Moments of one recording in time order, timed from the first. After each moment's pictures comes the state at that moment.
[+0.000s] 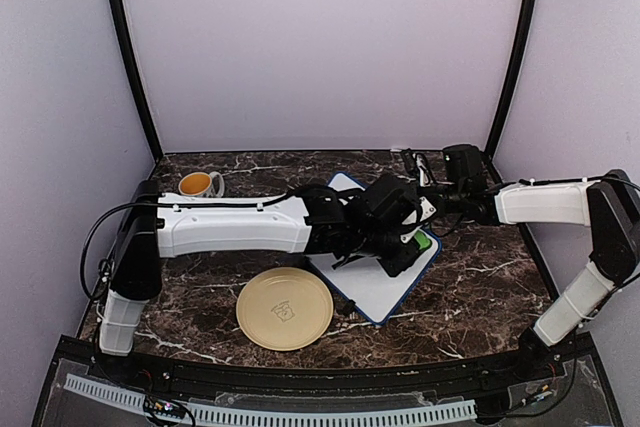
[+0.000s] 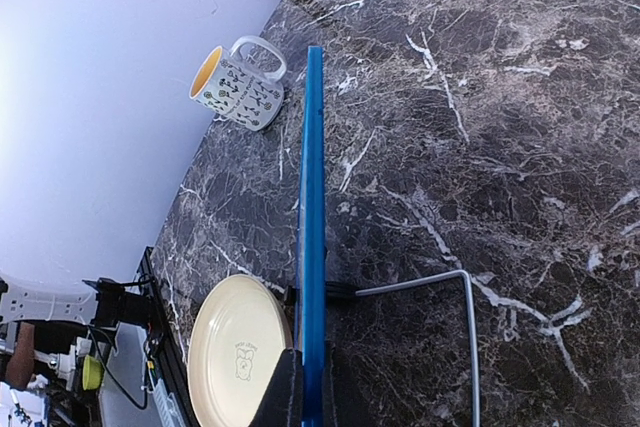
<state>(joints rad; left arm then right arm) -1.22 2.17 1.91 -0.48 -0.16 -0.04 0.47 1.55 0.87 0.16 -0.67 0.53</state>
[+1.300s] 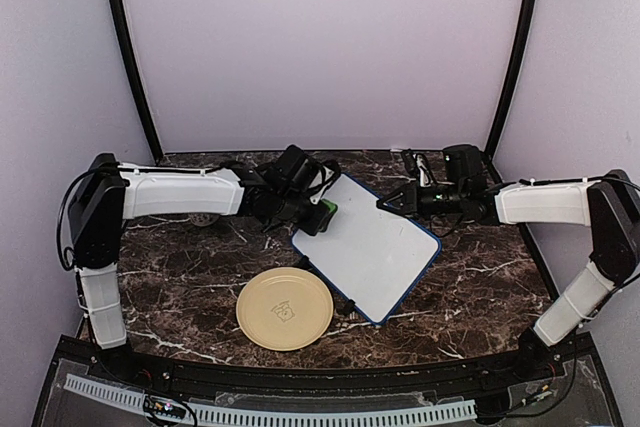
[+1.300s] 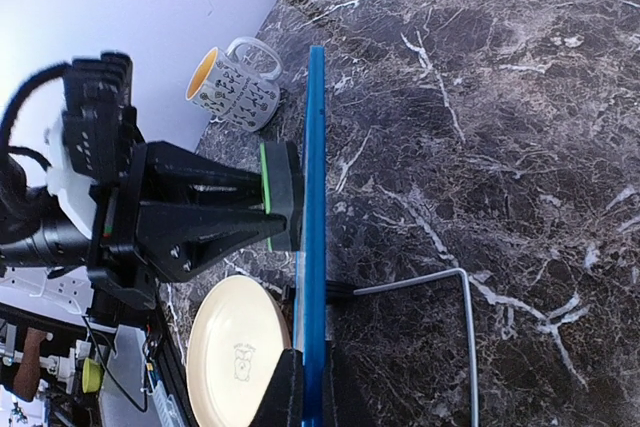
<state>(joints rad) -0.87 1.97 1.53 -0.37 -0.13 -0.08 0.47 1.55 0.87 0.15 -0.67 0.53</state>
